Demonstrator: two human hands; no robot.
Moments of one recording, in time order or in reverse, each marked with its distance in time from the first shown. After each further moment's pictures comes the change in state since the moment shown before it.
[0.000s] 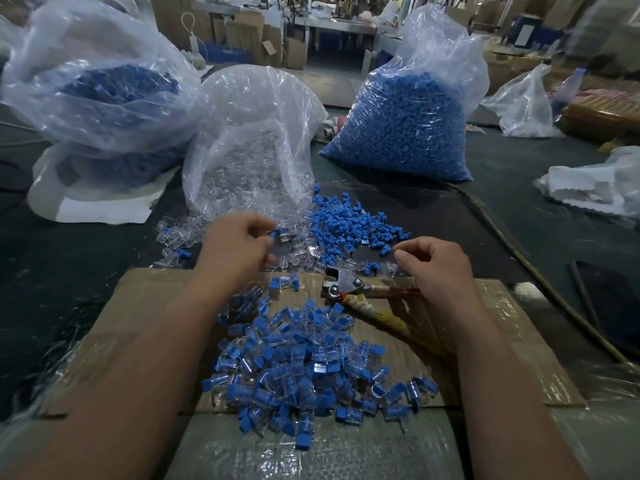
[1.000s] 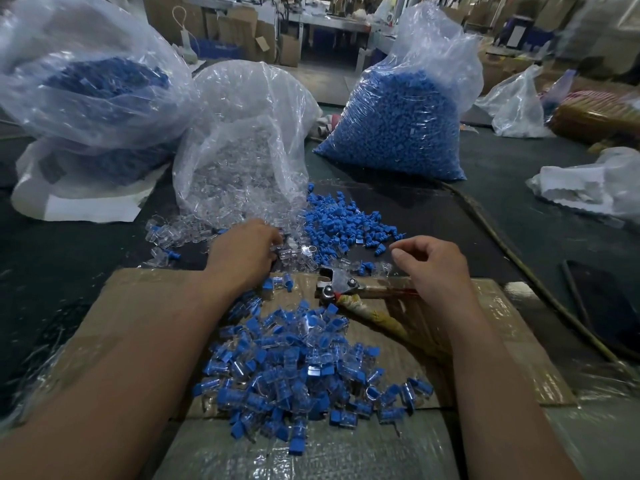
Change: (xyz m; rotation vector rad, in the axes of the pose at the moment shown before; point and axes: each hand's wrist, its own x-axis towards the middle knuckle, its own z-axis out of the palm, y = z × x) left_hand 0.031 -0.020 0.023 0.806 -0.146 0.236; right_hand 0.000 -0.002 -0.002 0.000 0.033 0.006
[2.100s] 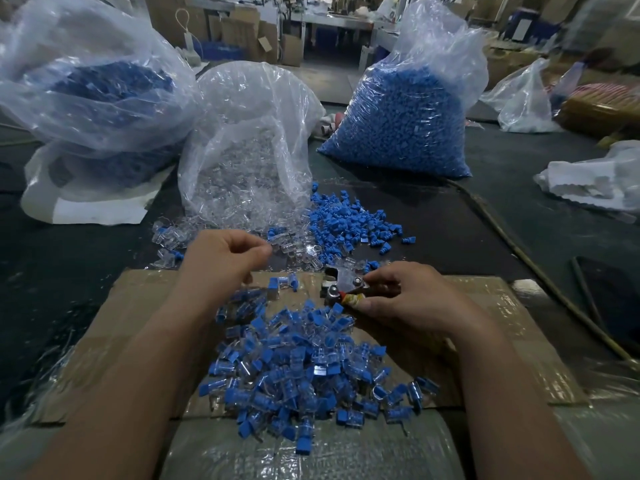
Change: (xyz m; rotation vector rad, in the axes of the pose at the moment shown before) left_hand -0.056 -0.002 -0.030 -0.973 0.118 -0.221; right_hand -0.014 -0.007 0.001 -0.304 -0.500 -0.080
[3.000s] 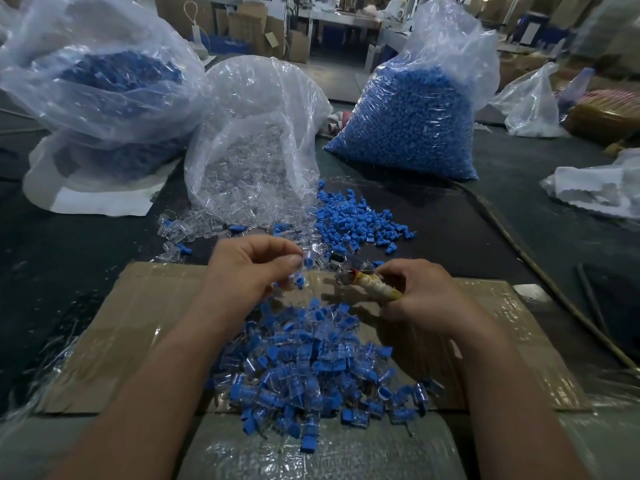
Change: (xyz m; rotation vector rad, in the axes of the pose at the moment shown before) left_hand -0.022 0.010 0.012 -0.292 -0.115 0.016; right_hand -0.002 -0.011 -0.003 -0.021 0.021 0.010
